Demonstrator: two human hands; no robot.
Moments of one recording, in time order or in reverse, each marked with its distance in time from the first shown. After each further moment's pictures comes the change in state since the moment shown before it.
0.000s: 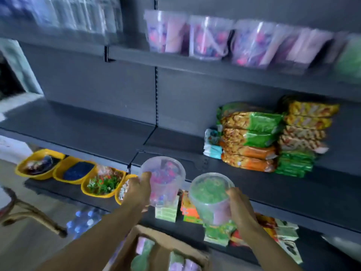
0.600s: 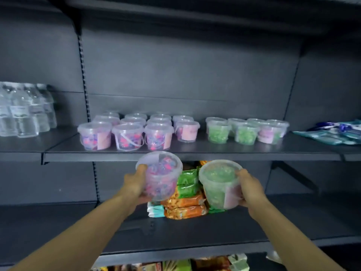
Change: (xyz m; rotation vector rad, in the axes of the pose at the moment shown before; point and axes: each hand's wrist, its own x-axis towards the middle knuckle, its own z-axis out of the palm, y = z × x) left_hand -0.141 0.211 0.076 -0.088 -0.457 0.269; right_hand -0.099 -0.164 -0.212 0.299 0.459 -0.172
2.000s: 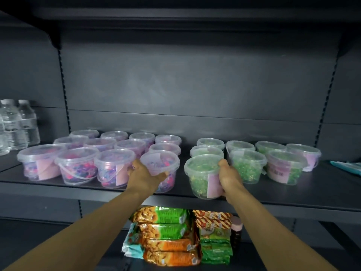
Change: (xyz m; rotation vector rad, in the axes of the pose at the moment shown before) left_hand 0.111 0.070 0.208 0.575 0.342 0.326; right_hand 0.249 -0.082 0.005 -0.110 -0.188 -0.033
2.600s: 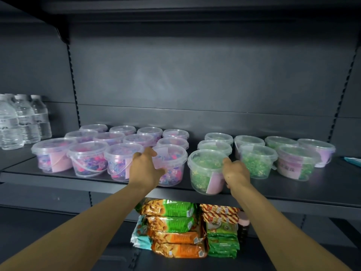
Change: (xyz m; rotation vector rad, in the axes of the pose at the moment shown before) left_hand -0.011 0.003 -0.024 0.237 0.092 0.258; right_hand 0.006 0.002 0.009 -0.235 0.094 -0.096
